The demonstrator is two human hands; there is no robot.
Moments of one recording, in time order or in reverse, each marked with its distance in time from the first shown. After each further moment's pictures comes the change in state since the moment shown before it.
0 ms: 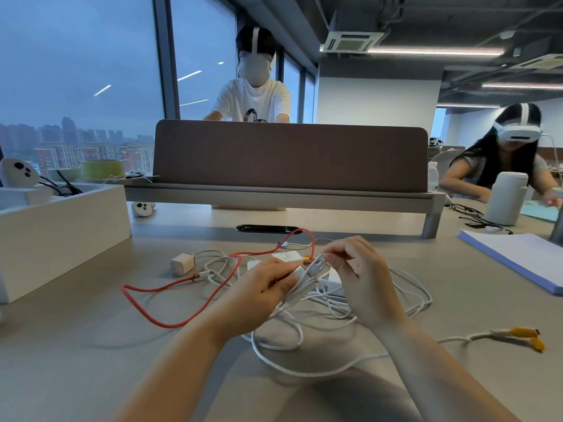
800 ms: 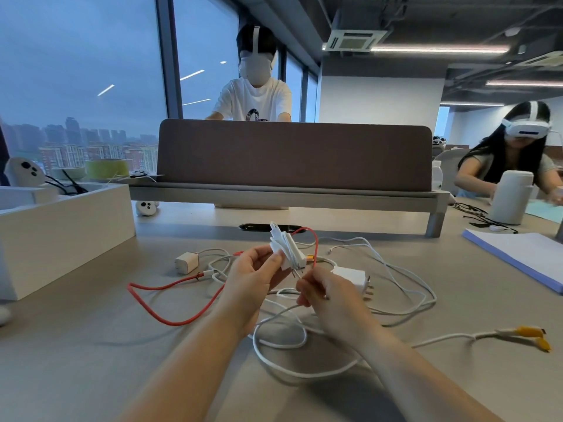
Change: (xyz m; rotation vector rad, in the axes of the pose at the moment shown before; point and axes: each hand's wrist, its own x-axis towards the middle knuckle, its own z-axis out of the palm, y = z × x) left_hand 0.010 -0.004 0.013 -1.001 0.429 -0.378; right_hand -0.020 -0.016 0.028 0.032 -0.420 0.328
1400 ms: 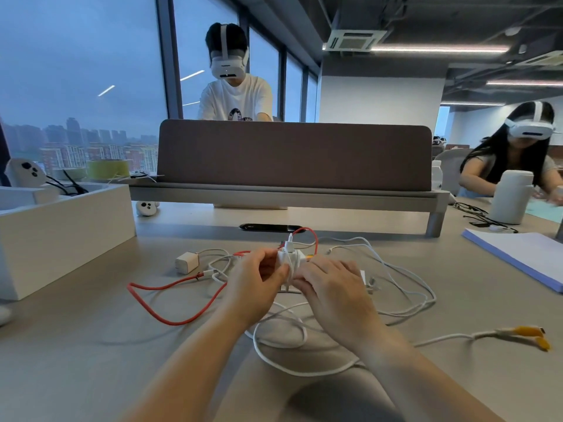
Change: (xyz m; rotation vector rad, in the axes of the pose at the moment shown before) left_hand -0.001 -0.004 -0.008 0.799 0.033 0.329; right_hand 0.002 0.002 0.000 -0.561 0.294 -0.427
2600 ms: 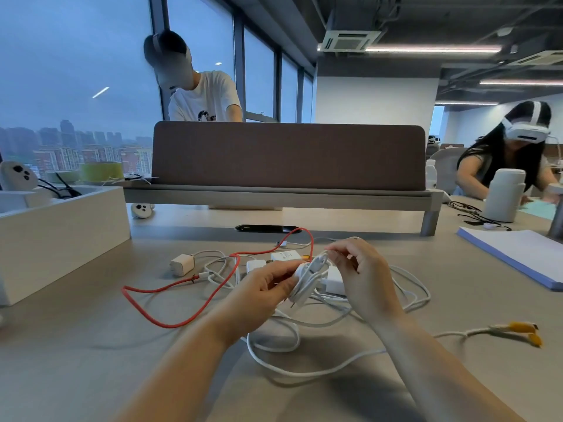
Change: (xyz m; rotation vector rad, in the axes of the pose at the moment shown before) left_hand -0.007 0.010 -0.004 -0.199 -0.448 0.026; right_hand 0.006 0.040 -0.012 0.455 0.201 0.314
